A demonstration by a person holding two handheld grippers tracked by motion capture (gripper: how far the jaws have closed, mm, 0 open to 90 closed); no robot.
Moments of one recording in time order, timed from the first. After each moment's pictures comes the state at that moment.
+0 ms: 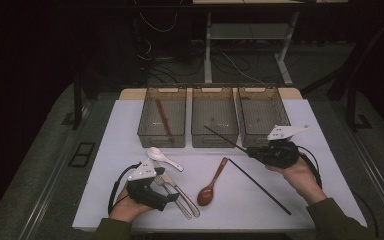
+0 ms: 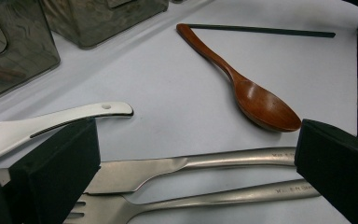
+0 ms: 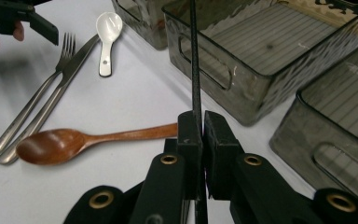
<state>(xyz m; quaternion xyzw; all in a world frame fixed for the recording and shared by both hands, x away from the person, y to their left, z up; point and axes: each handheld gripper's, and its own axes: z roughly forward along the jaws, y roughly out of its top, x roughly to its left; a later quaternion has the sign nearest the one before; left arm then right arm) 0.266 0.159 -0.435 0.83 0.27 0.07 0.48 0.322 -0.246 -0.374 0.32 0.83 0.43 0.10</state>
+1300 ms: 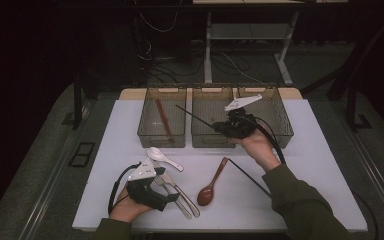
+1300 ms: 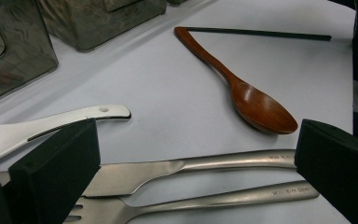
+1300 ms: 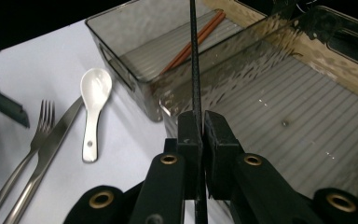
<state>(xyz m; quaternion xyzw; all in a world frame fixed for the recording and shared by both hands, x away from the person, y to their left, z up) 0.265 0.158 -0.434 0.83 0.27 0.07 0.49 0.392 -0.149 -0.345 0.33 0.84 0.42 0.11</state>
